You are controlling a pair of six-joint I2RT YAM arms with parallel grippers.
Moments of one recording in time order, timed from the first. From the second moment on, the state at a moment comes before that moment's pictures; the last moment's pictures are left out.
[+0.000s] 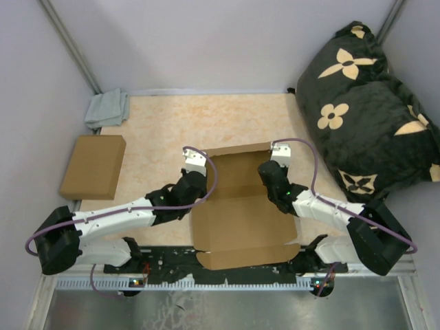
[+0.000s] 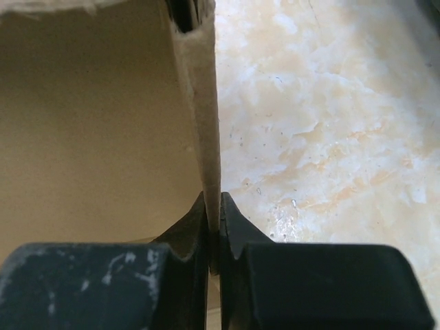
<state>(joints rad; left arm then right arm) -1.04 1.22 0.67 0.02 -0.66 -0.40 0.71 1.26 0.53 0.10 0.70 0.44</state>
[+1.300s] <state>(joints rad) -1.05 0.83 0.78 -0.37 -0.71 -0.42 0.68 0.99 0.58 -0.11 0.47 0.24</state>
